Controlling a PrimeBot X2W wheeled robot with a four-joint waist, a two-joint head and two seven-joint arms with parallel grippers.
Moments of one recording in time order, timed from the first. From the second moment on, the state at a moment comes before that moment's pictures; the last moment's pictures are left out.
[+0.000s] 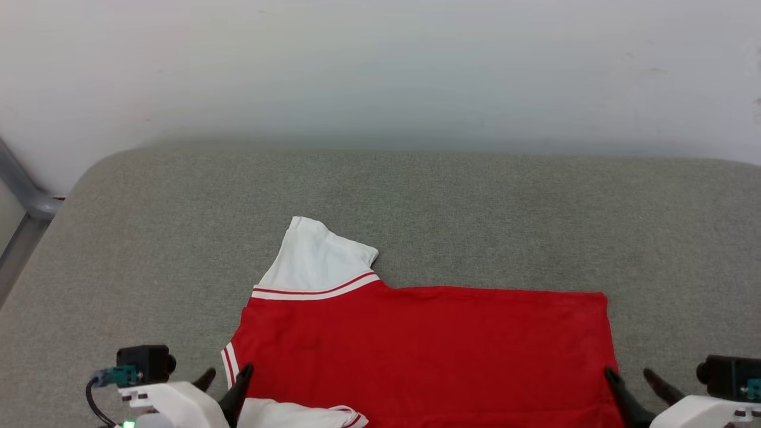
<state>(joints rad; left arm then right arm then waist) -0.05 0.63 -0.57 0.06 -1.07 0.23 0.09 0.19 -0.09 -0.12 -0.09 0.38 0.13 0.46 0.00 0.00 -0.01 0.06</state>
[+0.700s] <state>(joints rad) -0.47 0.60 -0.48 0.22 -0.94 0.13 -0.06 -0.06 -0.06 -0.13 -0.21 0.26 0.13 0.21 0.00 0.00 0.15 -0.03</state>
